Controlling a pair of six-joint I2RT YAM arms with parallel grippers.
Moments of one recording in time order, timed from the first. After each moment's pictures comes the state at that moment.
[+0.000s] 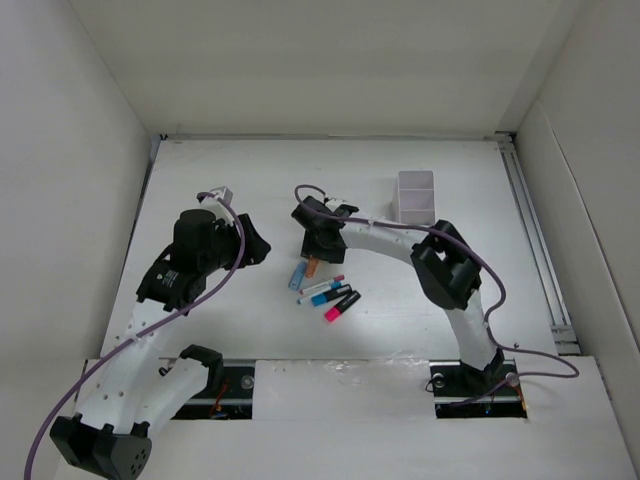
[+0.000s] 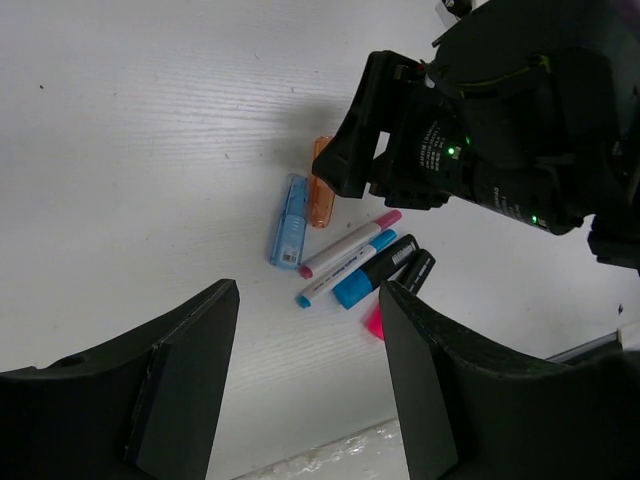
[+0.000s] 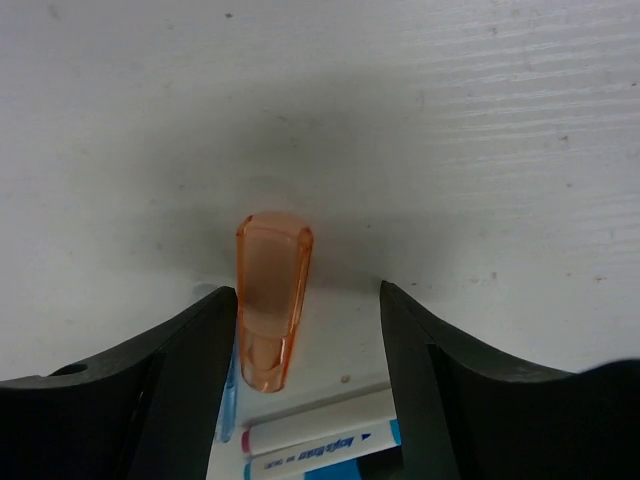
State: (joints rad) left arm -0.32 0.81 0.87 -0.65 0.14 -0.48; right arm 0.86 2.12 1.64 -0.68 0.27 0.99
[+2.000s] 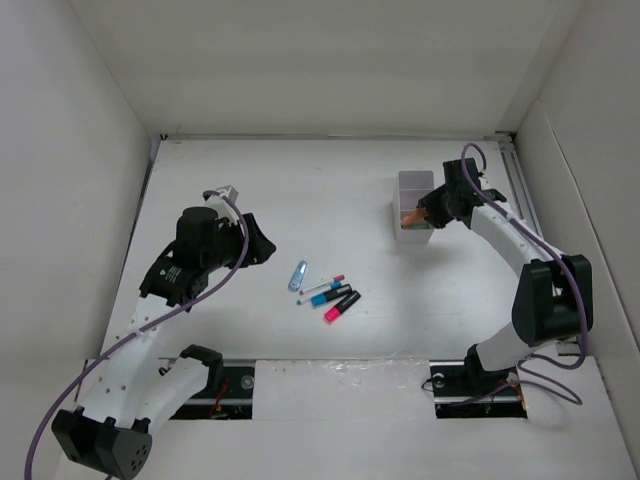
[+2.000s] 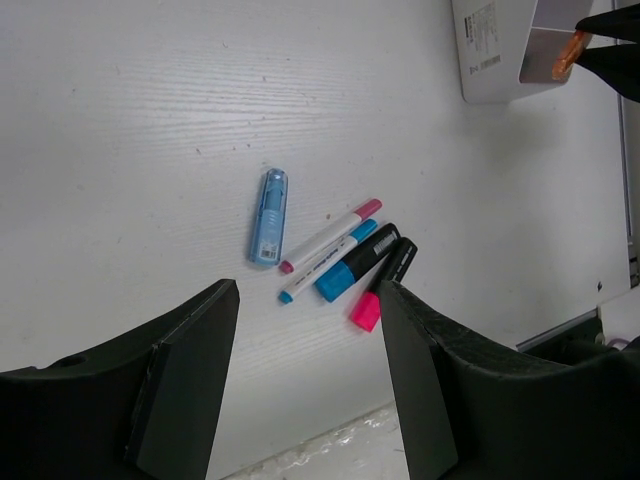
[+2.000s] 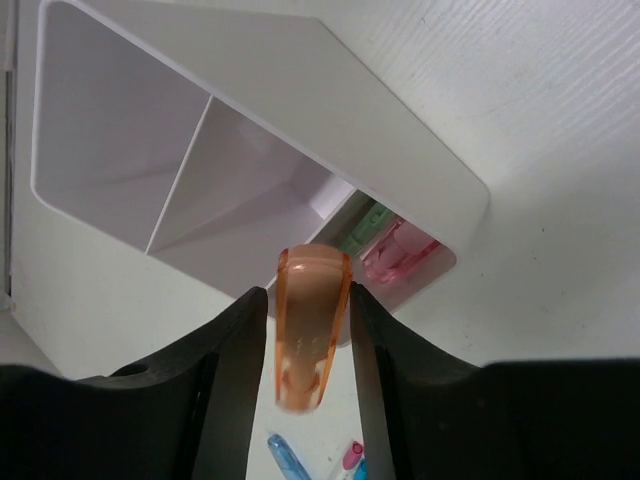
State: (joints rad) left arm -0.32 0.84 0.87 -0.63 0.21 -0.48; right arm 0.16 1.55 1.15 -0.49 0.11 1.14
